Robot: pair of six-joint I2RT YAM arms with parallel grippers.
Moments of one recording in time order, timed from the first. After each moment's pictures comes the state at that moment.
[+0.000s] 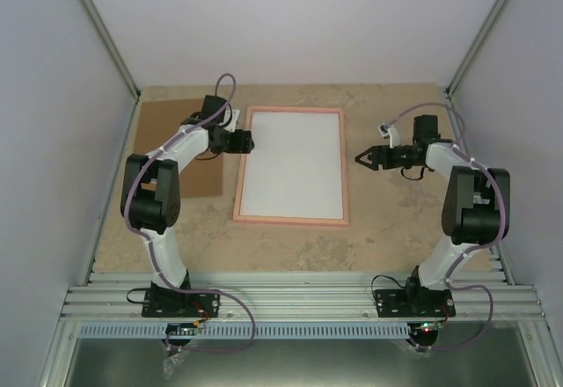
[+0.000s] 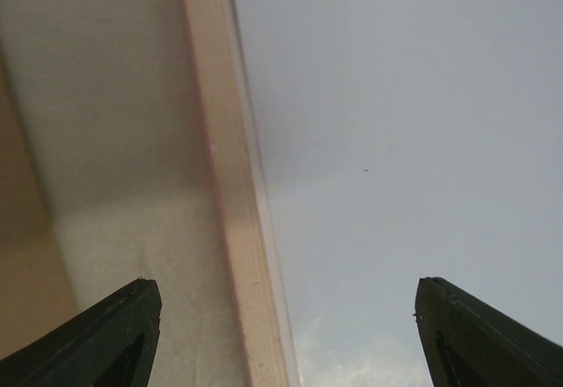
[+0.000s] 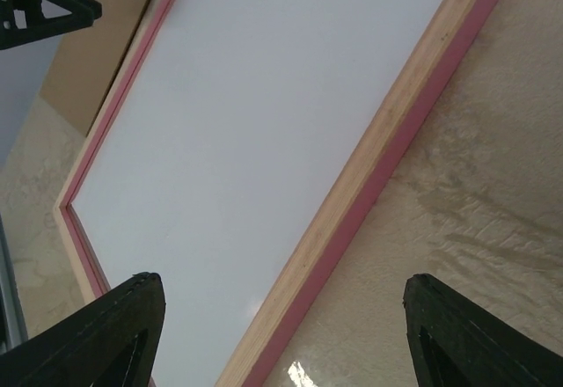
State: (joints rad) left arm -0.20 1.91 1.39 -0.49 0.25 -0.12; right arm -0.06 1.76 1.10 -0.44 -0.88 -0.21
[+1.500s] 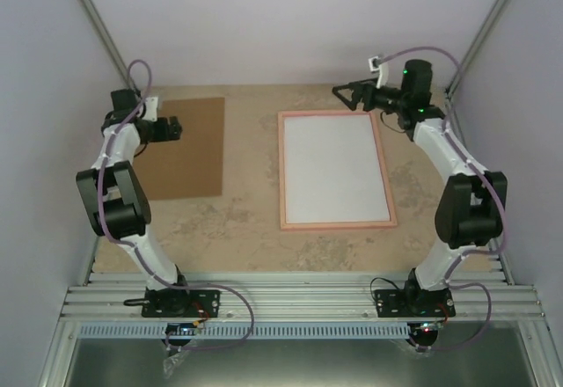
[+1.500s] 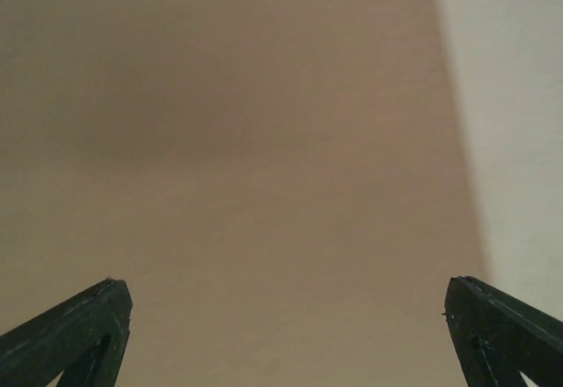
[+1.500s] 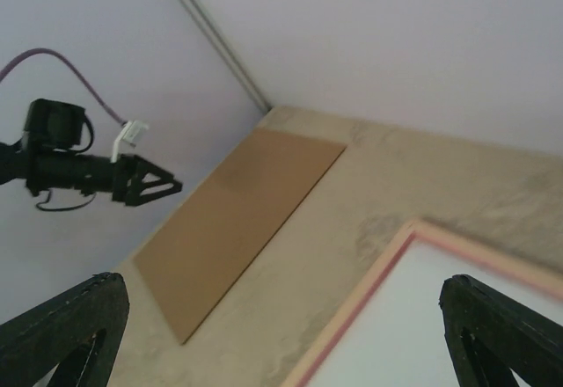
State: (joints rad) left arm 0.25 1.82 1.43 -0.51 0.32 0.14; right arm 0.10 1.73 1.45 0.00 -0.87 0.26
